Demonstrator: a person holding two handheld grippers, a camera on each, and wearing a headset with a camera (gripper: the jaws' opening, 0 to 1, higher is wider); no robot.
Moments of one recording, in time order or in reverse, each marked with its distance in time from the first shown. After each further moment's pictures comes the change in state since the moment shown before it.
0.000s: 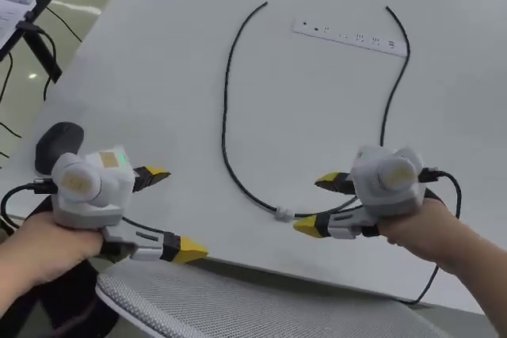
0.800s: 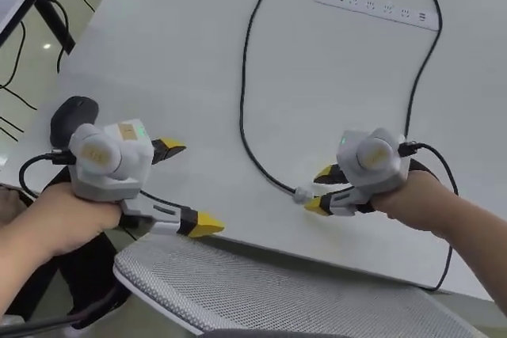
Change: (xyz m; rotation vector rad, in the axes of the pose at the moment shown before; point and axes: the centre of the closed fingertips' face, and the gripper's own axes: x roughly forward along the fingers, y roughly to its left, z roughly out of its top) left arm 0.001 0.009 0.001 0.005 0.023 0.019; right arm 0.046 -0.004 -0.028 -0.096 0.179 0.075
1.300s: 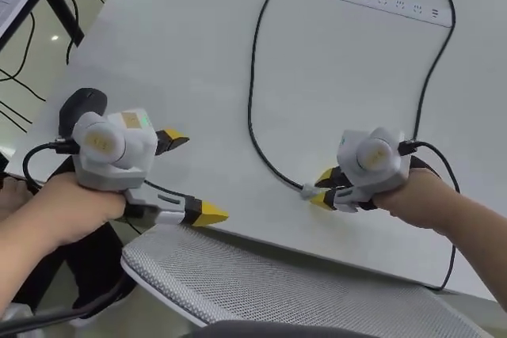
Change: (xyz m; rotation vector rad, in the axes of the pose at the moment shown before) left arm -0.006 0.008 0.002 -0.021 -0.018 0.013; right arm 0.007 0.005 -0.001 -0.056 0.029 0.018
